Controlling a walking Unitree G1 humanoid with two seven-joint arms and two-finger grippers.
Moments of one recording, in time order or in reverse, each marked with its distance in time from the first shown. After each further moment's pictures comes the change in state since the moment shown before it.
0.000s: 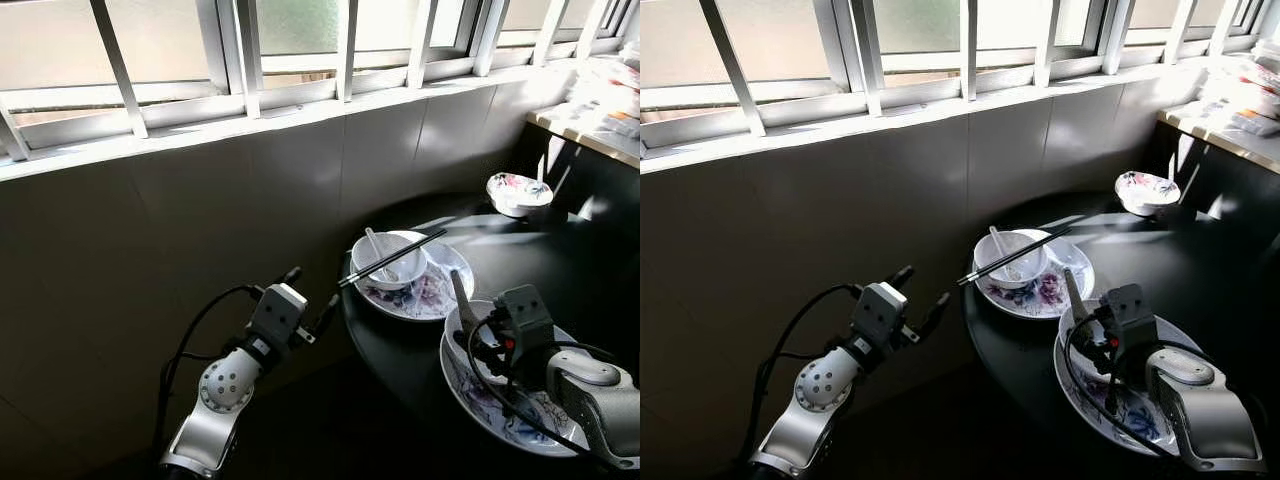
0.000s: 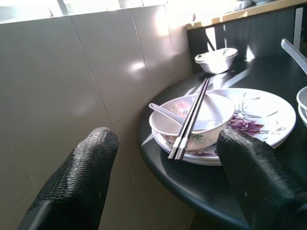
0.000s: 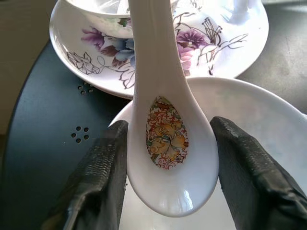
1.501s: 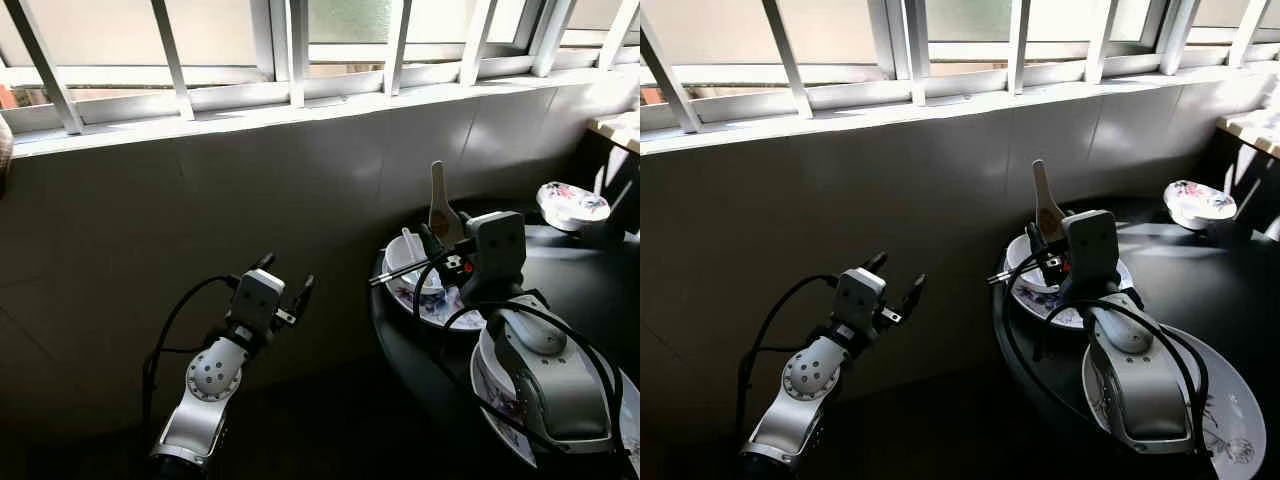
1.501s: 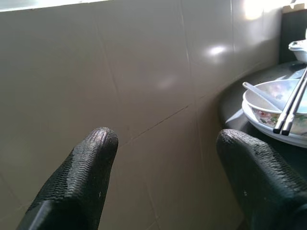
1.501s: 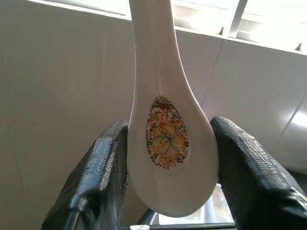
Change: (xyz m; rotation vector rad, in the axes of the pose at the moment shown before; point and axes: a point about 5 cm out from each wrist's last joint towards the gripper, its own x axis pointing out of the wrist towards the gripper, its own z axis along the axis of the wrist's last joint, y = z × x) left arm -0.005 0.027 -0.002 0.000 0.011 0.164; right arm 0.002 0.064 0.089 -0.136 -0.623 -0.102
